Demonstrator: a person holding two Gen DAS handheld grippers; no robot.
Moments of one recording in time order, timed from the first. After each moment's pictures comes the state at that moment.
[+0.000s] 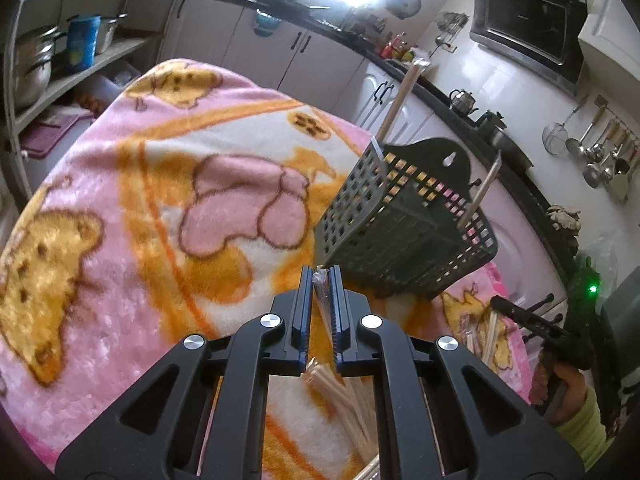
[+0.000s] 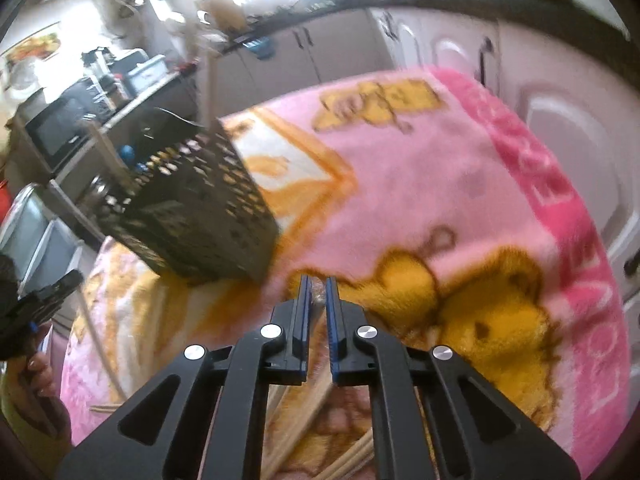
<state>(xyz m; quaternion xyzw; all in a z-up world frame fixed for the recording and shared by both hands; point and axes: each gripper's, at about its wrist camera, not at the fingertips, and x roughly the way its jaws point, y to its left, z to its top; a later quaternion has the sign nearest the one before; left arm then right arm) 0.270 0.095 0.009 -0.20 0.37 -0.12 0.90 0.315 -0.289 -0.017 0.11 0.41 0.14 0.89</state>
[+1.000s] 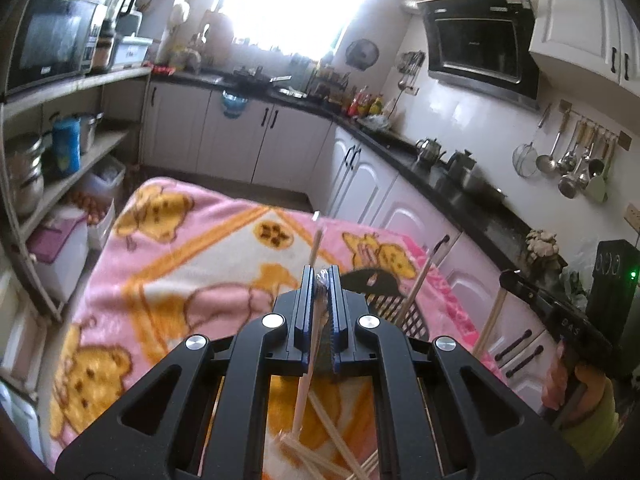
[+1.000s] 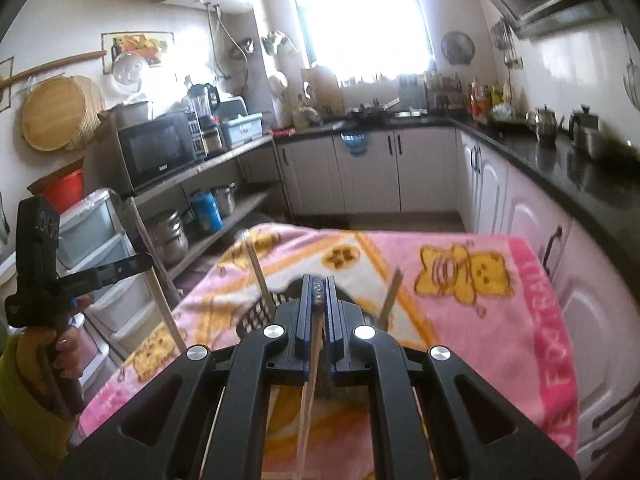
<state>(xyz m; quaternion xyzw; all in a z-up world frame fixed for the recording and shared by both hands) 0.270 0.080 0.150 -0.14 0.25 -0.13 0.95 0.300 -0.228 0.148 0.04 0.23 0.25 0.94</state>
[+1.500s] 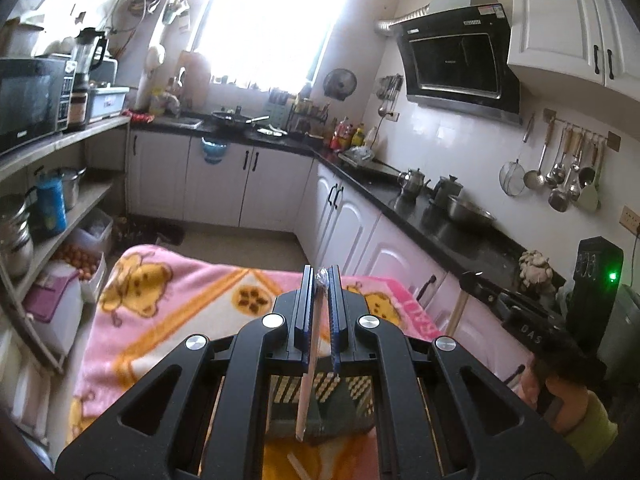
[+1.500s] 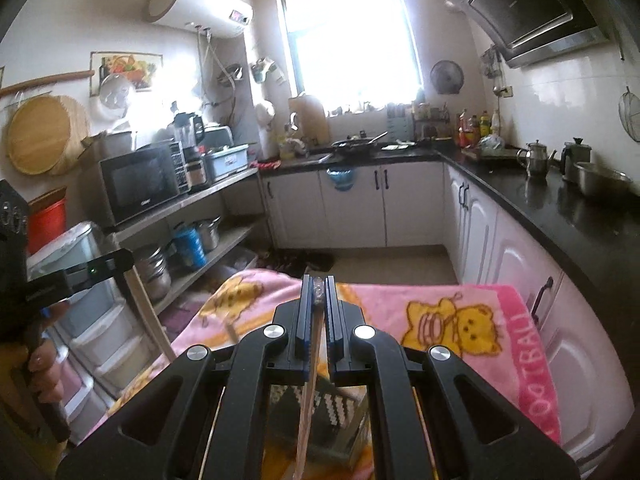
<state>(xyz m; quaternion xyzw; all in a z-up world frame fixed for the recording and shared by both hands) 0.309 0.043 0.216 -0.11 0.20 -0.14 0.96 0.357 -0.224 0.193 0.05 0.19 0.21 0.96</state>
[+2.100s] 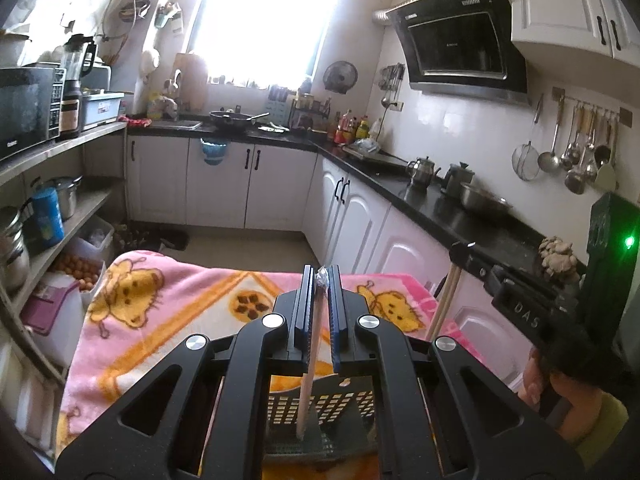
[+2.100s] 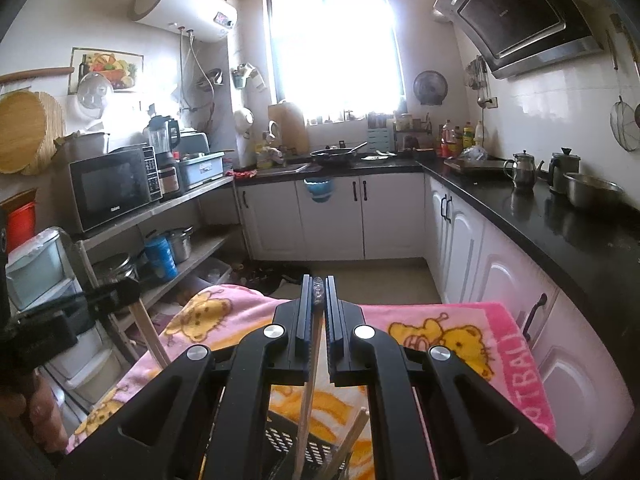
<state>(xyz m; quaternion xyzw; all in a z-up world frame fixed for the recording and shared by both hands) 0.349 0.012 0.179 -0.08 0.20 -0.13 0.97 0.404 -0.211 0.170 0.04 0.17 0.17 0.97</state>
